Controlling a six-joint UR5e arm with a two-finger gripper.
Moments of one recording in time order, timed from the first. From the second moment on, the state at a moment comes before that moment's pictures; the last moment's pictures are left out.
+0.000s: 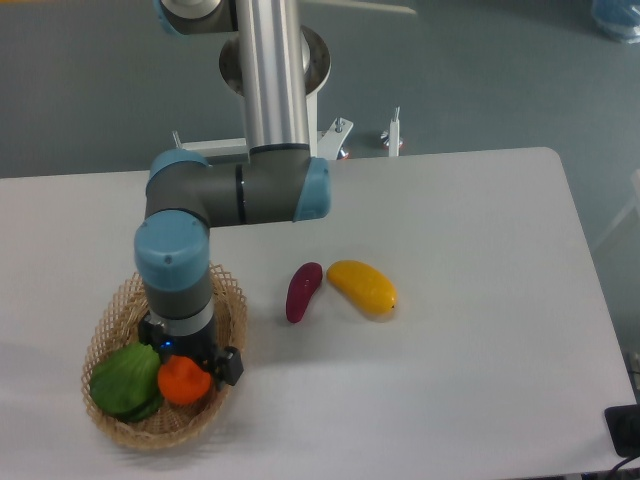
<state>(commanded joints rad) 2.03 -2.11 -1.56 -0.89 1.49 0.53</state>
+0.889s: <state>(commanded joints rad) 2.01 -2.15 -1.54 -0.88 1.55 0.54</state>
